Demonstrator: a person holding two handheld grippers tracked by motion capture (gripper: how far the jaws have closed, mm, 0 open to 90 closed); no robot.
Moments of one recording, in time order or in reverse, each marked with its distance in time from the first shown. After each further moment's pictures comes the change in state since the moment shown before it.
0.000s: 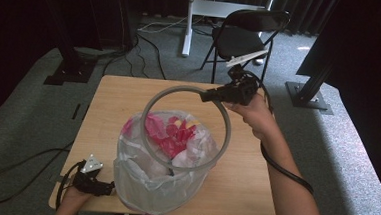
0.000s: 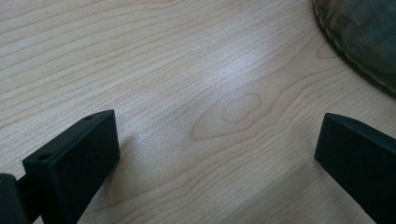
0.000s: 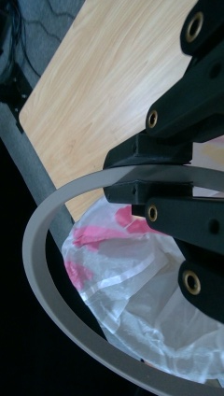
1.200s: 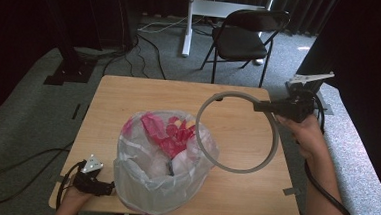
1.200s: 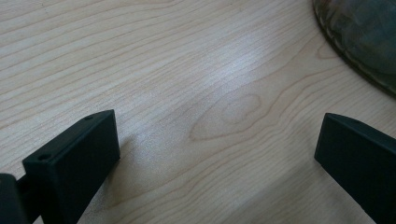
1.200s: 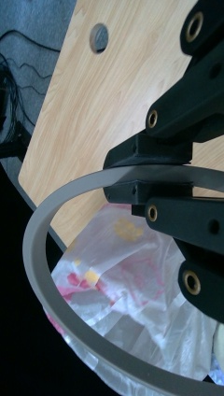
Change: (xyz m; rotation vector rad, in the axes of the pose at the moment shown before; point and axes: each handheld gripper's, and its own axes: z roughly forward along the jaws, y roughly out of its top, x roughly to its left) left arm 0.000 0.000 0.000 0.000 0.000 0.000; right arm -0.049 -0.094 -0.095 -0.109 -0.129 0.156
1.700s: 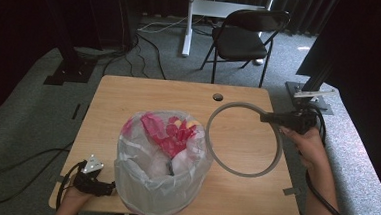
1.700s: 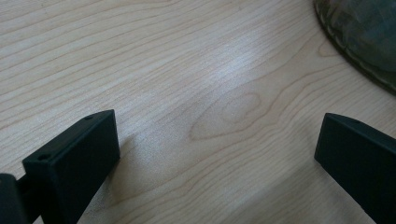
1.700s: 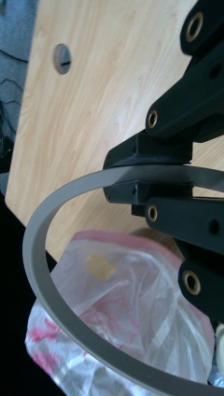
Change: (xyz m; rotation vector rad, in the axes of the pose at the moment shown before) left arm -0.001 0.000 0.000 0.007 0.008 0.011; right arm -0.037 -0.046 0.004 -0.001 -0.029 0.096
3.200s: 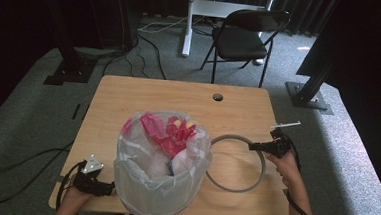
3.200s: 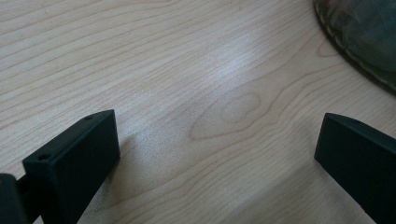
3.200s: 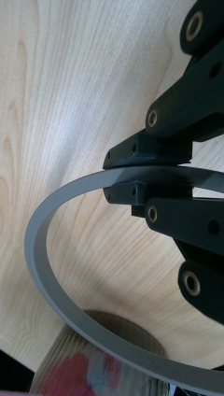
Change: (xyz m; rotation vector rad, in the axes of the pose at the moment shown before) left arm 0.000 0.000 0.000 0.001 0.000 0.002; right arm -0.084 -0.111 0.090 0.186 -0.073 0.184
